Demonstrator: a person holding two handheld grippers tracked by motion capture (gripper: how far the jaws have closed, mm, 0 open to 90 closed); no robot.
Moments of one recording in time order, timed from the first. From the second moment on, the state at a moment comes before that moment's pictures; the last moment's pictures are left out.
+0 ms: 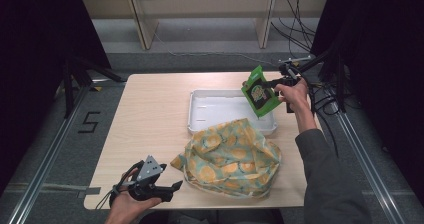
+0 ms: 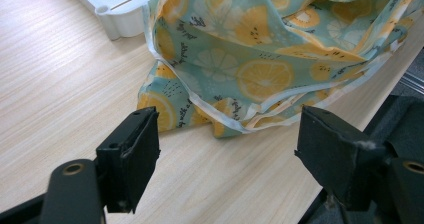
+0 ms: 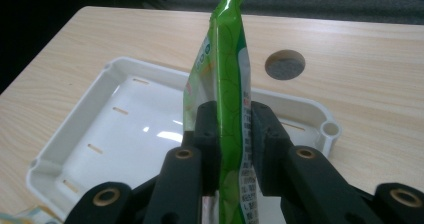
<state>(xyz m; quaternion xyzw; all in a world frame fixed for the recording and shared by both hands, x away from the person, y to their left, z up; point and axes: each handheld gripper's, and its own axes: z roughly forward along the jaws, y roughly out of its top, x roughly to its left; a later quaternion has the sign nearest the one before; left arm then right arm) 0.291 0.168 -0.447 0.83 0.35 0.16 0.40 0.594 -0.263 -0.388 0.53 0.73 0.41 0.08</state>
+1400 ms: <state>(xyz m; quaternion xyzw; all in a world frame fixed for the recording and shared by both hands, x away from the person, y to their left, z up) 0.289 0.163 -0.449 0.83 0.35 0.15 0.41 0.628 -0.255 -0.428 0.57 0.72 0.39 0.09</state>
